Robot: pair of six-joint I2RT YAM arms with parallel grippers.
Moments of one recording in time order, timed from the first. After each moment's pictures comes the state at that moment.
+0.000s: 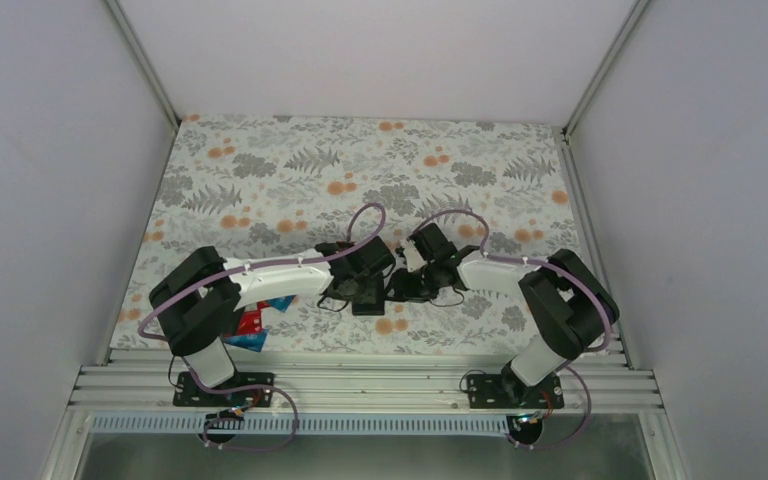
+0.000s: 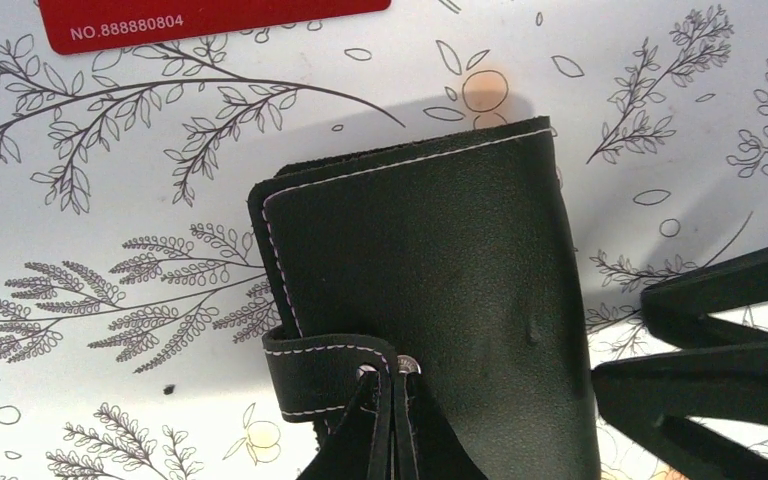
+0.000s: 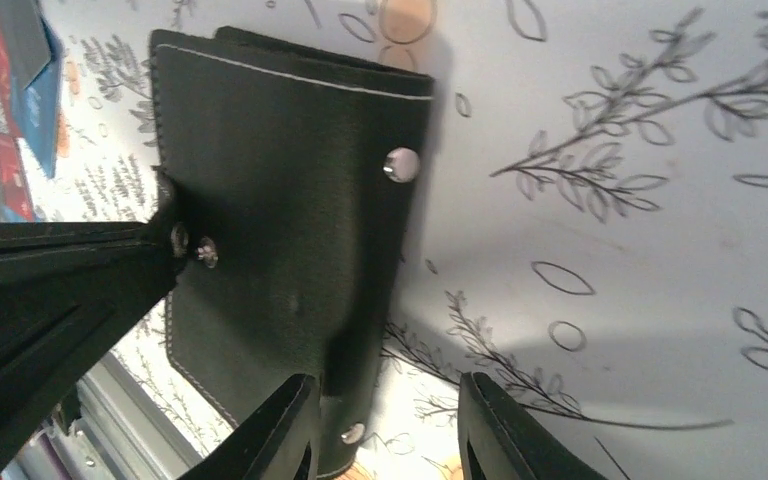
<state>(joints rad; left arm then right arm) -0.99 1.68 1.03 -0.62 -0.15 -0.83 0.64 1.60 0.72 -0.25 -0.51 0.56</state>
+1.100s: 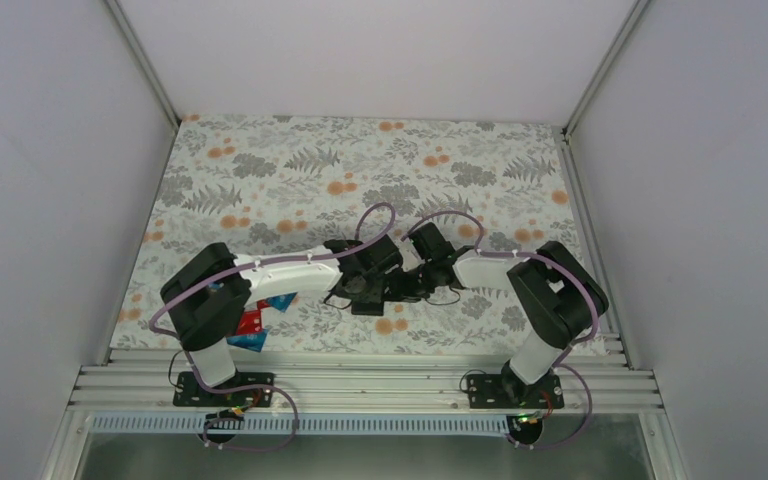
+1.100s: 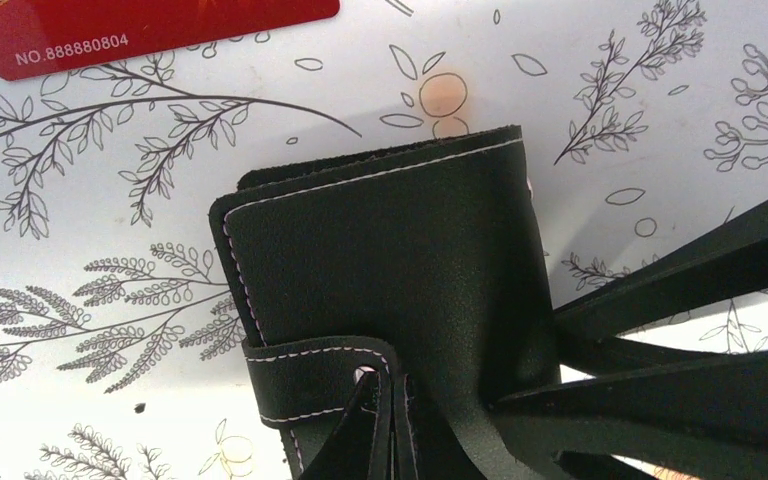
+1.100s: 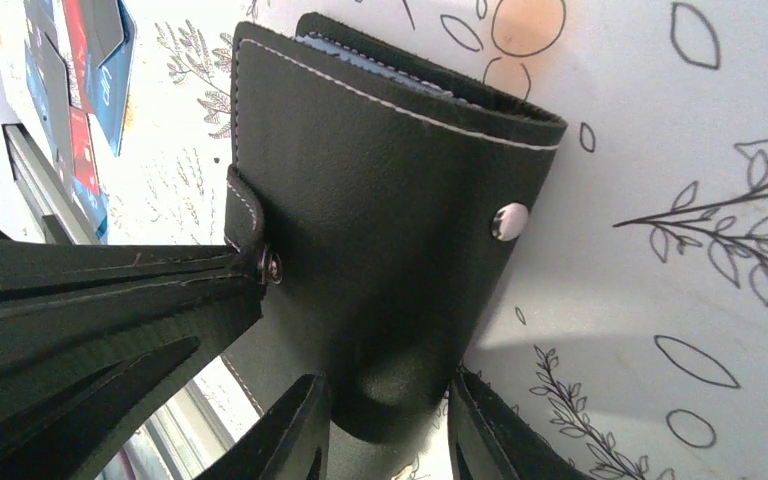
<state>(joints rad) -1.00 1.74 1.10 -0.66 -0.14 -0.79 0.64 1.68 0.72 -0.14 -0.65 0.53</state>
